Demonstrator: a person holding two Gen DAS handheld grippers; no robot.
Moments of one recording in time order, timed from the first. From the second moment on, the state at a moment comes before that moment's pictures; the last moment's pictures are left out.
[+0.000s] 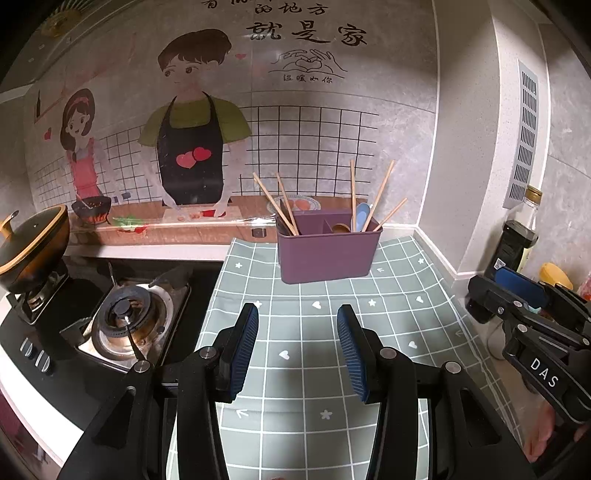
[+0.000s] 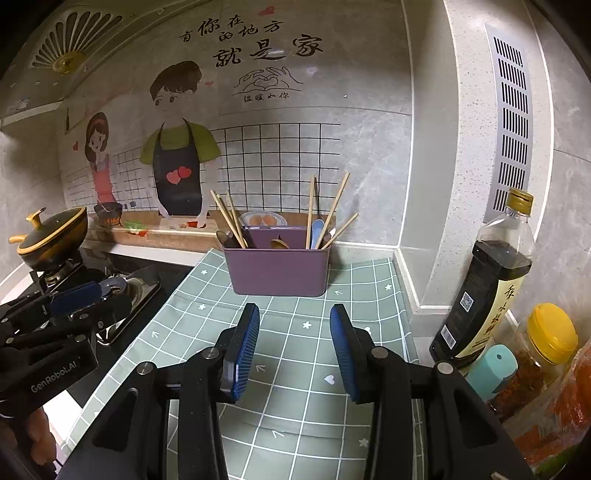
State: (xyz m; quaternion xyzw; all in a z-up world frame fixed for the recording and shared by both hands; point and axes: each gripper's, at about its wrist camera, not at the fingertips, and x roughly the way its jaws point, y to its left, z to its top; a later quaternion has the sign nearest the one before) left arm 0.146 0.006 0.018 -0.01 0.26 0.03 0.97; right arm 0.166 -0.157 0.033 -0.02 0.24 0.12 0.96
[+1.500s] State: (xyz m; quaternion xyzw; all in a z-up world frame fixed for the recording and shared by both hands) left arm 0.153 0.006 0.015 -0.01 0.26 0.02 0.96; right arm 0.175 -0.163 0.028 -0.02 0.25 0.11 0.96
